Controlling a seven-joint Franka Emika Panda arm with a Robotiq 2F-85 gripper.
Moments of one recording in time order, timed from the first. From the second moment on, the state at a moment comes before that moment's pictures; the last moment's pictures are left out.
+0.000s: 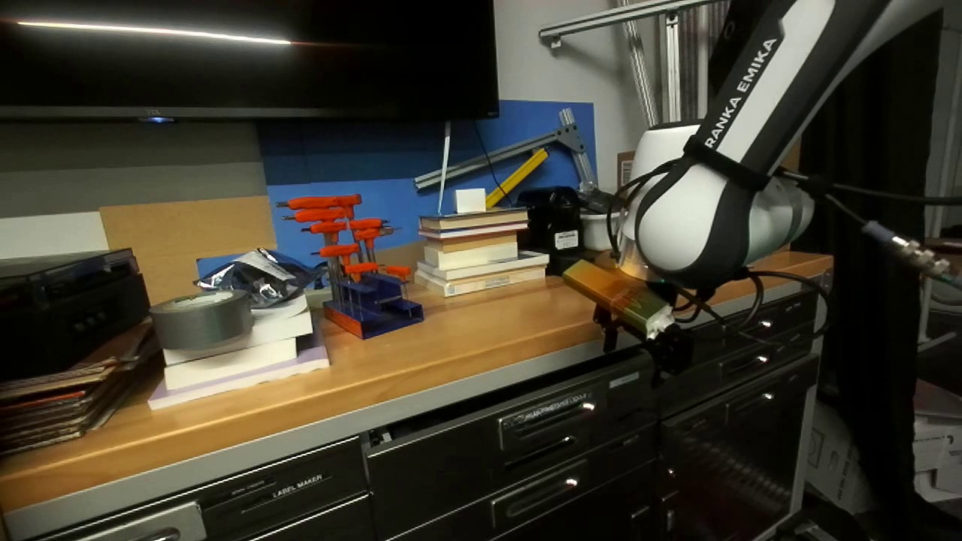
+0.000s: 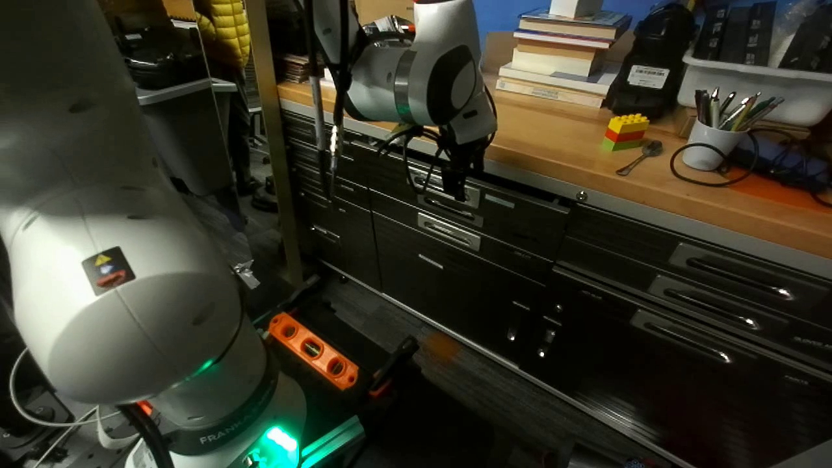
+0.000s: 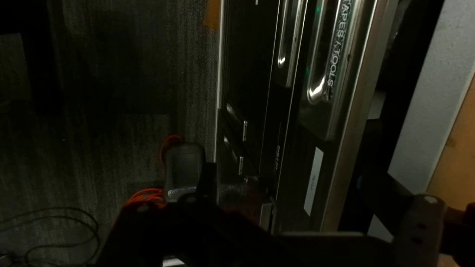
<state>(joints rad) -0.14 0.05 0.09 -2.55 -0.25 2.88 1.61</state>
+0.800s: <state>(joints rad) -0.12 0.19 0.09 -2.45 -0.32 2.90 1.73</state>
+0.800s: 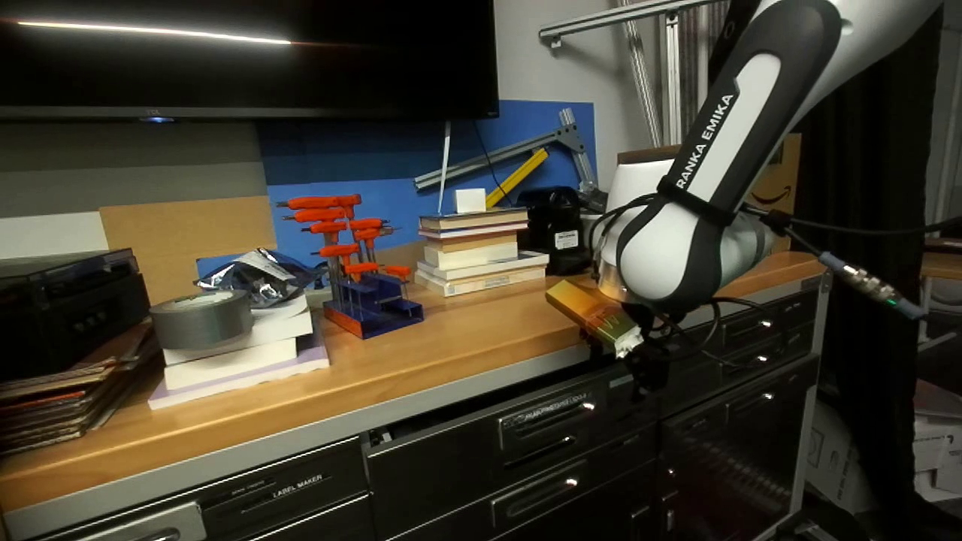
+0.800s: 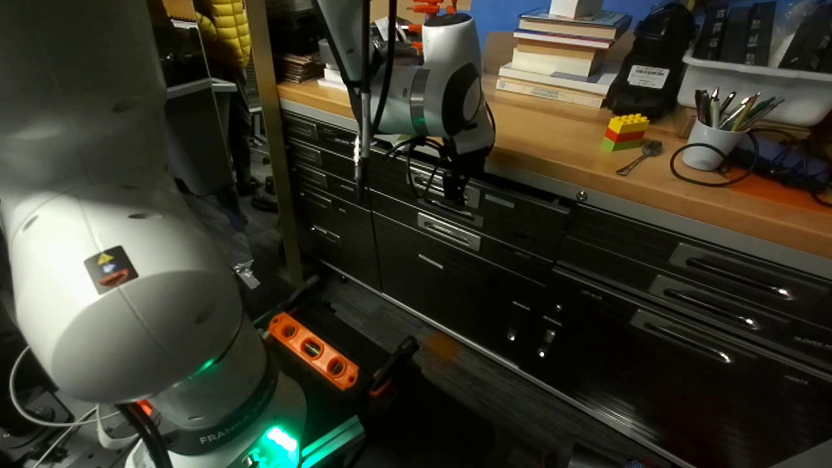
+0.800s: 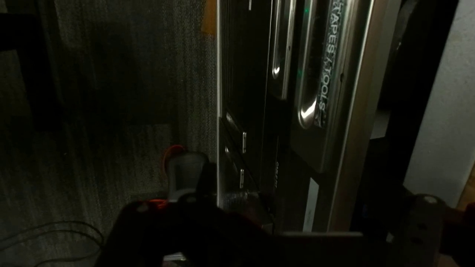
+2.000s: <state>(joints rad) -0.10 0.29 0.06 -2.42 -0.32 3.01 1.75</state>
